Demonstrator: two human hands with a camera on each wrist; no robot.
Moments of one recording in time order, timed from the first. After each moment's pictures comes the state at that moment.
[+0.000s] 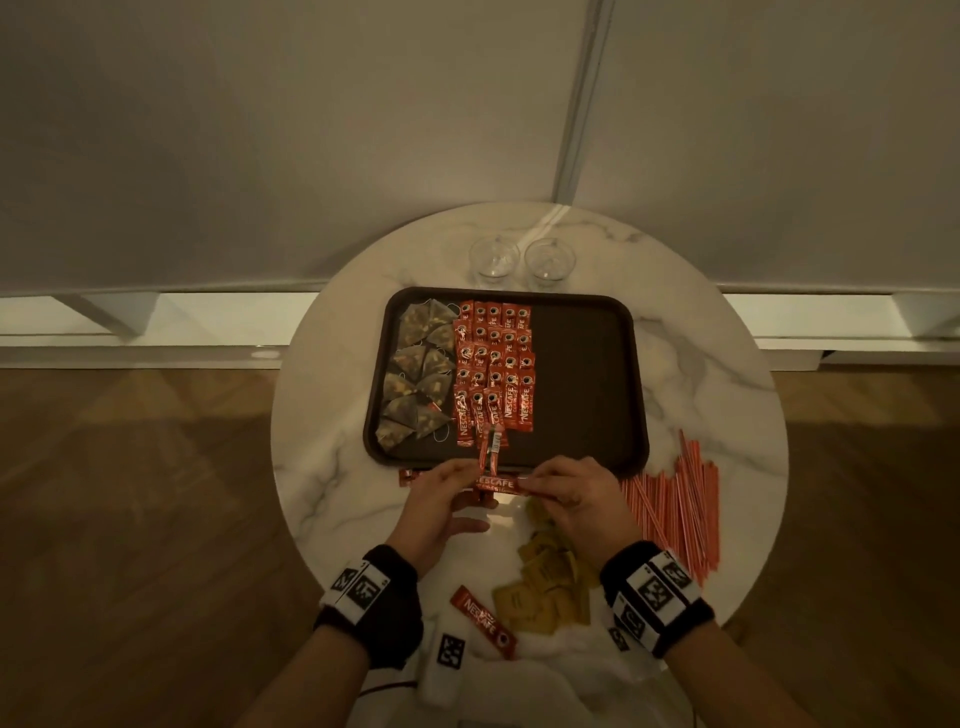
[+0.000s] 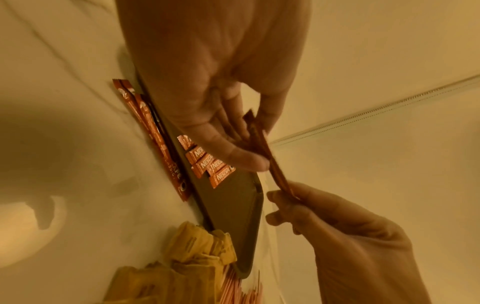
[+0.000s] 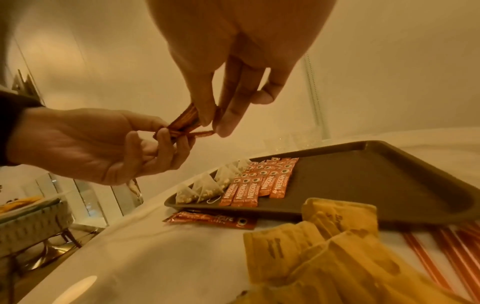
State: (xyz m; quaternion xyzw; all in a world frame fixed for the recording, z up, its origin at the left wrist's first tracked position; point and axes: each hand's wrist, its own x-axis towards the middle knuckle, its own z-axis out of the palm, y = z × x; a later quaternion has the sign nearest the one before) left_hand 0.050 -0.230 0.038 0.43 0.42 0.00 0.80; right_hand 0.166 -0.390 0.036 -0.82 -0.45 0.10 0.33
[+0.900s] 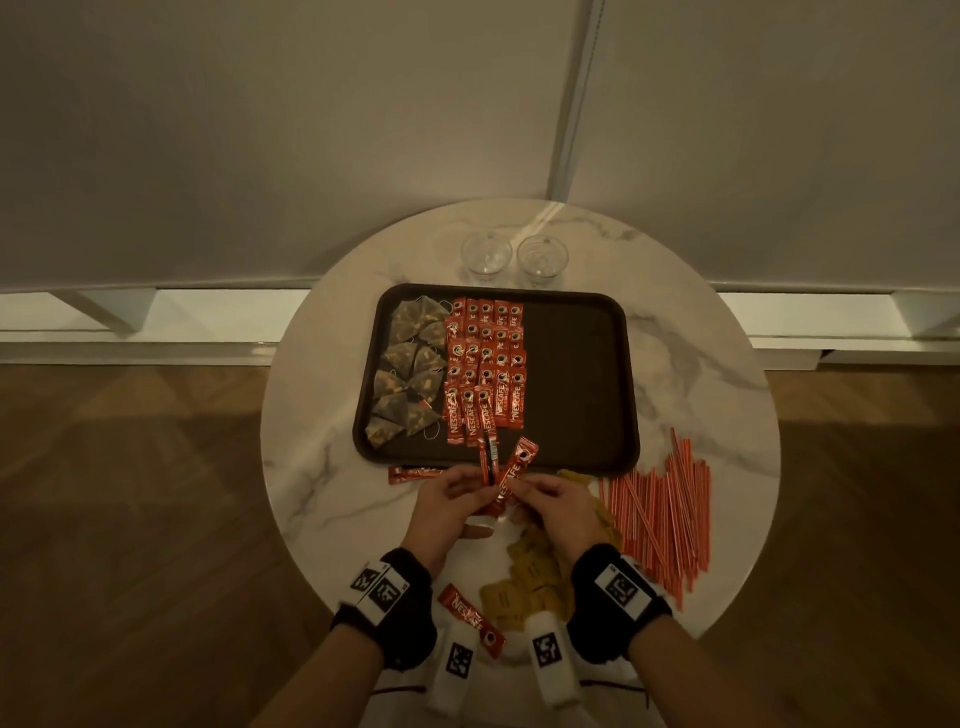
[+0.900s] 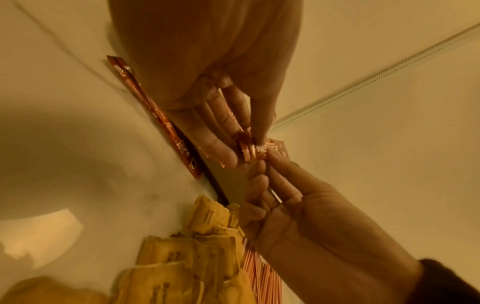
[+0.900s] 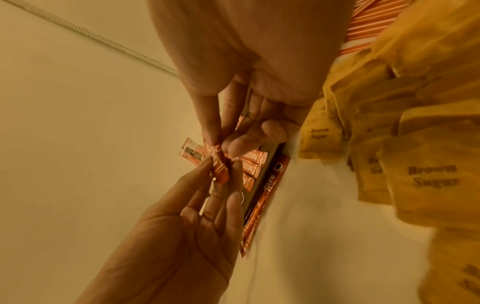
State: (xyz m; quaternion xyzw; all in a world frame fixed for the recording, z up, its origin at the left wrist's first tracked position) left_hand 0.058 -0.254 0.020 0.50 0.44 0.01 0.75; right_hand 0.153 -0.377 0.024 -0.69 0.02 0.44 0.57
